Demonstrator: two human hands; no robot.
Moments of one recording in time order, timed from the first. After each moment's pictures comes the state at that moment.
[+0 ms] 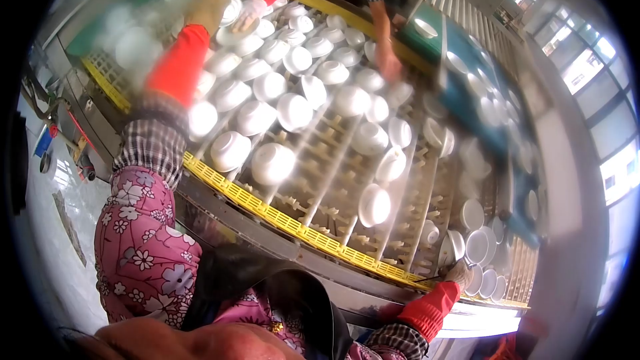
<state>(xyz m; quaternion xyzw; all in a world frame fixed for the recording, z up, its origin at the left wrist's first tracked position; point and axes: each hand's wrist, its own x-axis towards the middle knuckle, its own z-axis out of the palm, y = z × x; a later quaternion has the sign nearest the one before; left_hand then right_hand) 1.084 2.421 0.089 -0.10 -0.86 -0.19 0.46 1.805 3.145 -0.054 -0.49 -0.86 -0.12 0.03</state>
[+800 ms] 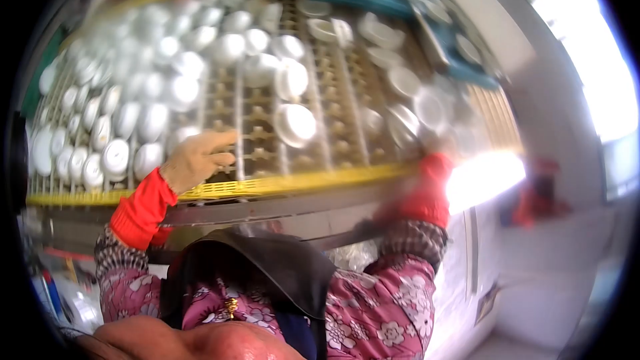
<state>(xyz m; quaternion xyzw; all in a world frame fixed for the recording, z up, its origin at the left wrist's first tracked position) 1.435 2.567 -0.030 -0.57 -0.69 -0.43 -0.12 1.837 3.142 -0.032 -0.60 -0.79 -0.12 -0.03</state>
